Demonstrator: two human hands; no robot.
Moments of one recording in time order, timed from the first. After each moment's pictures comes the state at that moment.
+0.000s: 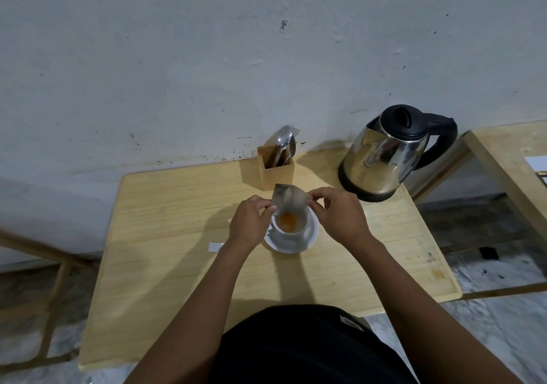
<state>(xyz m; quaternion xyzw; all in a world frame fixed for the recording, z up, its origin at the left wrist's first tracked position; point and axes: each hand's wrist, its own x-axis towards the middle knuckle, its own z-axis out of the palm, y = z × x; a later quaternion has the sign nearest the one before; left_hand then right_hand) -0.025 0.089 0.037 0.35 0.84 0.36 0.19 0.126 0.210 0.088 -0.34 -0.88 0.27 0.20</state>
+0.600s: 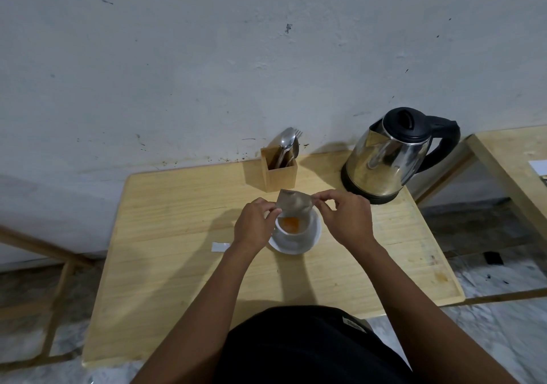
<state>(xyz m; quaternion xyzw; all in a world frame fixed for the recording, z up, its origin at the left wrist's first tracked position) -0.017 0.087 0.043 0.35 0.85 0.35 0.19 0.132 0.206 0.090 -0.37 -0.86 0.27 0.22</state>
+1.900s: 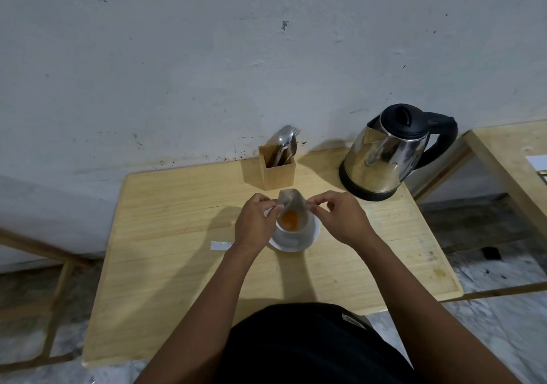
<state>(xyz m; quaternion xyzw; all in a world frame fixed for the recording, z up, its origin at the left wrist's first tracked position) -0.011 0.087 0.045 0.35 0.84 0.38 0.17 0.133 0.213 0.081 -0.39 -0.82 0.40 0.14</state>
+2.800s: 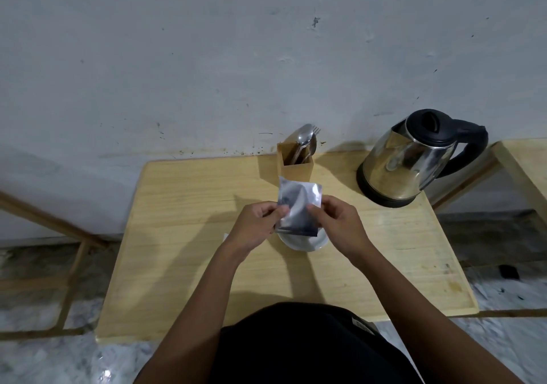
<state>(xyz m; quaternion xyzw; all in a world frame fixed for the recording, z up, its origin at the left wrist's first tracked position) -0.014 0.050 0.085 0.20 0.71 0.53 0.41 0.121 0.179 0.084 -0.33 -0.69 0.63 0.16</state>
